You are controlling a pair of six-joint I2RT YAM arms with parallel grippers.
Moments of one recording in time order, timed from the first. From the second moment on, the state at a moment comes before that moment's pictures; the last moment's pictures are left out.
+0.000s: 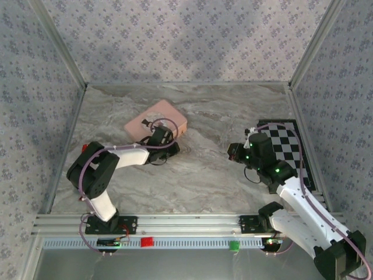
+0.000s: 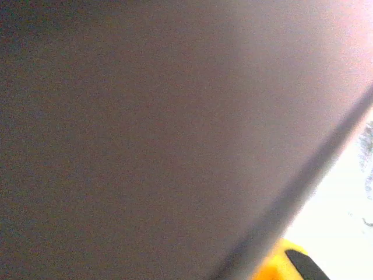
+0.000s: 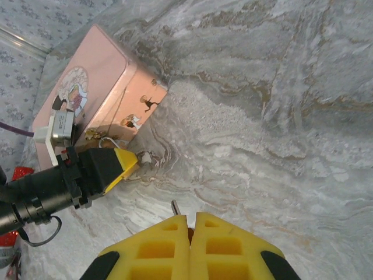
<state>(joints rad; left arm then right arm) -0.67 1.70 0.83 0.03 0.07 -0.98 0.46 0.82 0.65 -0.44 -0.11 0.71</state>
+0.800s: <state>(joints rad) -0.79 1.63 0.64 0.39 0.09 -1.33 0.68 1.11 0.30 0.16 -0.21 1.15</state>
